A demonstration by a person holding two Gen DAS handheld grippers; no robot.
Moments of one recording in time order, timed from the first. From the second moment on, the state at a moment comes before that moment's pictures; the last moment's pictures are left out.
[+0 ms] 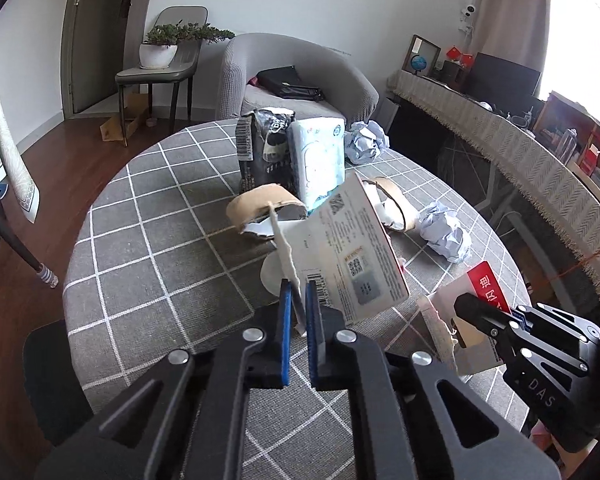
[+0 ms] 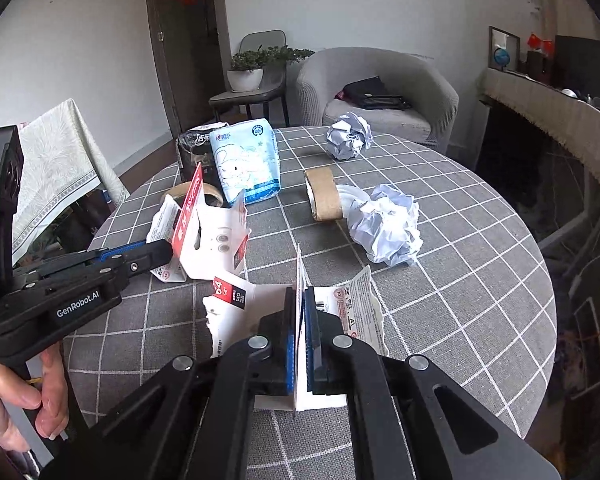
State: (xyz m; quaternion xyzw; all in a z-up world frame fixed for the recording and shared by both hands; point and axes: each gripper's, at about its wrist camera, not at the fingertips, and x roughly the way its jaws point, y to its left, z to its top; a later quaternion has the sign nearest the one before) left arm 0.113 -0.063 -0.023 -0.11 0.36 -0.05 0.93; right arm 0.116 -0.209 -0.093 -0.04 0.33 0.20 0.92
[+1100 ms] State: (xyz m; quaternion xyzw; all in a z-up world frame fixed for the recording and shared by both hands) left arm 0.059 -0.008 0.000 -0.10 0.34 -0.06 0.93; right arm 0.086 -0.181 -0.077 0.00 0.31 0.20 0.93
